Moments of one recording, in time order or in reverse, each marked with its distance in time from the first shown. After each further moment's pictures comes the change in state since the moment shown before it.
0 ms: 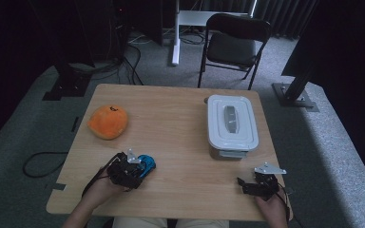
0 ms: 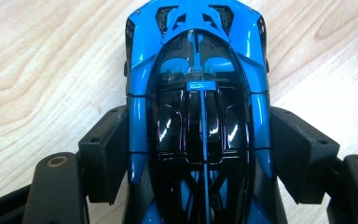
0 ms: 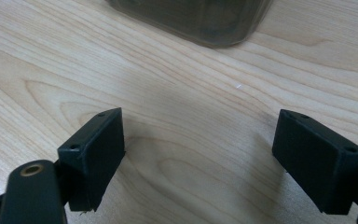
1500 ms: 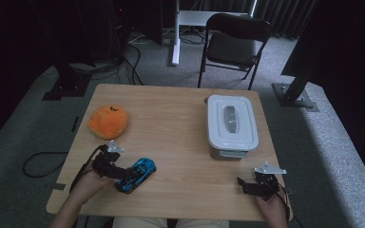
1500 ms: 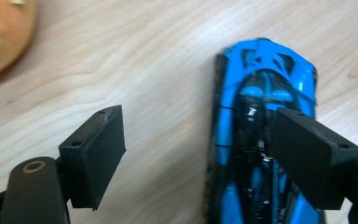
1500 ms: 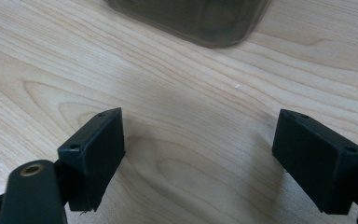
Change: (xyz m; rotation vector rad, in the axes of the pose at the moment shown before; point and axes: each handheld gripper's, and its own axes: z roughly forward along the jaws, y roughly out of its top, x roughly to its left) left arm 0.045 -0.013 -0.029 -0.108 0.018 -0.176; right arm 0.000 0.000 0.000 0.000 -0.003 0.004
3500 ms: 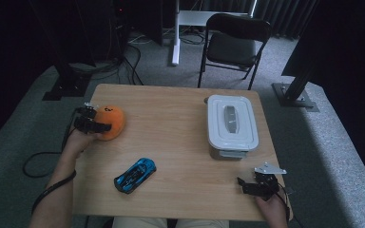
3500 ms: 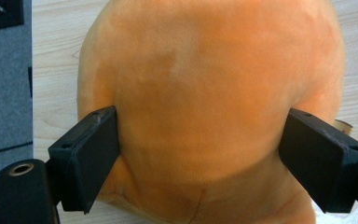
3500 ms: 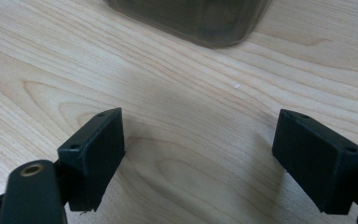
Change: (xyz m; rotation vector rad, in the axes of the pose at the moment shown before) left arm 0.158 0.050 0.040 -0.020 0.208 -0.298; right arm 0.000 0.000 0.000 0.000 0.000 0.000
